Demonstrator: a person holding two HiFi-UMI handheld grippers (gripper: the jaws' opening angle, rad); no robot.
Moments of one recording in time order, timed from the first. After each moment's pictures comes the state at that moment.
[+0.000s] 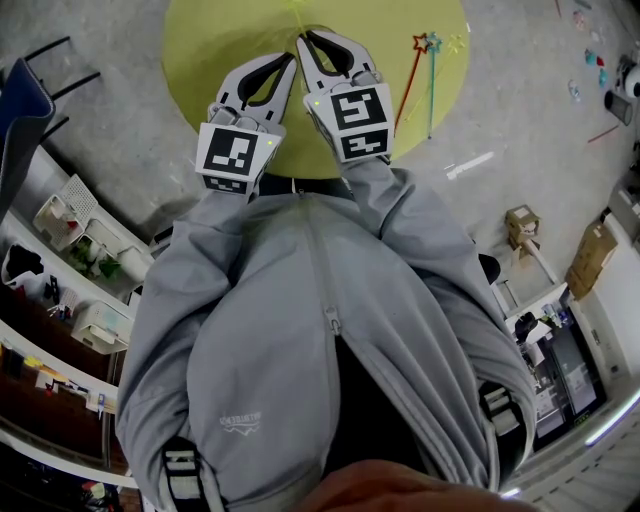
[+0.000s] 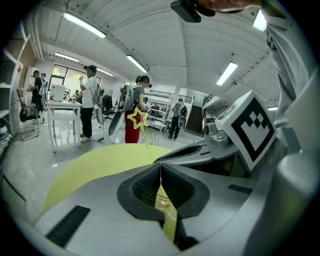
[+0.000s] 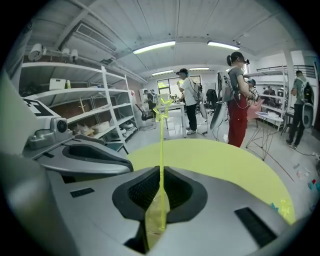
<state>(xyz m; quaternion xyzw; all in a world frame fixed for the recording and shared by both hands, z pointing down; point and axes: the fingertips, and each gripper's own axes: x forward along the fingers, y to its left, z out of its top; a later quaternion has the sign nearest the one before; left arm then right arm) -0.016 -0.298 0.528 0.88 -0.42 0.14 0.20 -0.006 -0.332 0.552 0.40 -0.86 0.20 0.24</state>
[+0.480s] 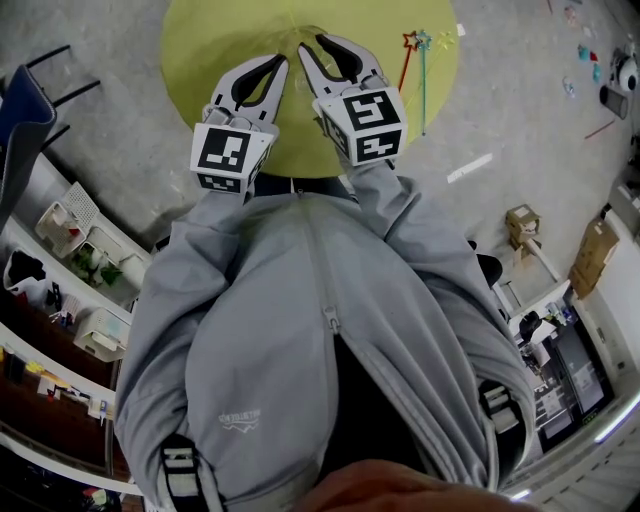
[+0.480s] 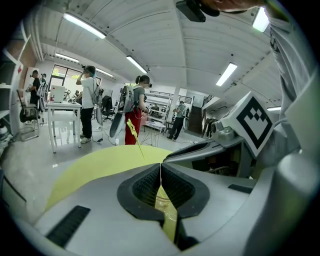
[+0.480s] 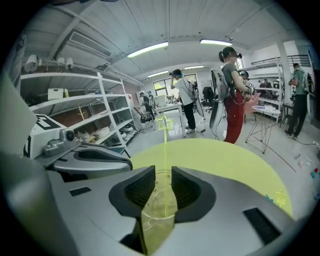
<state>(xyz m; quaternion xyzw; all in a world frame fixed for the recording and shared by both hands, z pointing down) -0.021 -0.301 0.534 0.87 -0.41 0.14 0.21 0.007 -0.328 0.553 0.40 -0.85 0.24 0.23</state>
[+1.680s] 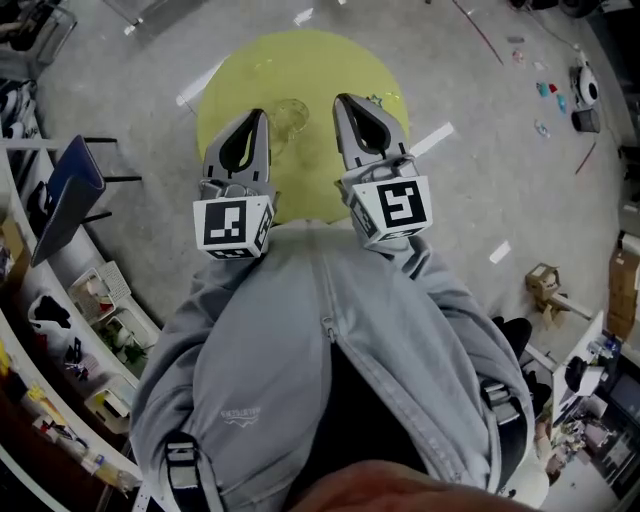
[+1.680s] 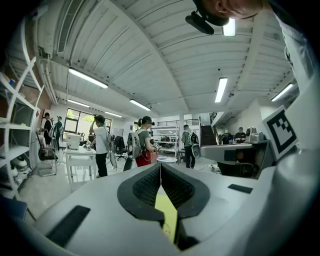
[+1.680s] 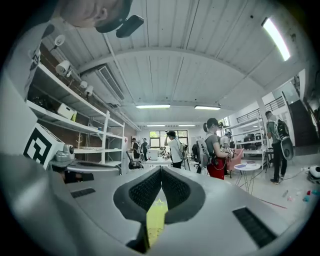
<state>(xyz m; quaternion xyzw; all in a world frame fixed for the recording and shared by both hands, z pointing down) -0.035 -0.202 0.290 0.85 -0.52 0.03 0.04 0.071 -0.208 0.275 0.51 -0.86 0.03 0.01</state>
